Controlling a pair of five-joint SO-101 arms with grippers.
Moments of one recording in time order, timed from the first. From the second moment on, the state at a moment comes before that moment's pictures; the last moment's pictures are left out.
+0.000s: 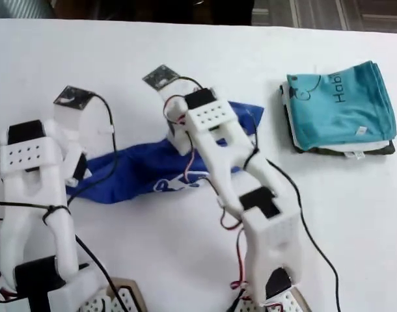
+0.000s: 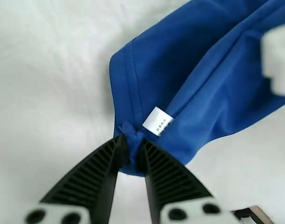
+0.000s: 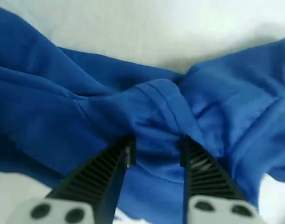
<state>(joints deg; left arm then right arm) -23.1 -16.3 25.9 82.9 -27.1 -29.5 28.8 -17.7 76.8 17.9</state>
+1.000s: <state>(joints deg) -23.0 -16.3 13.5 95.8 -24.7 -26.6 9.3 -17.1 98.8 22.5</state>
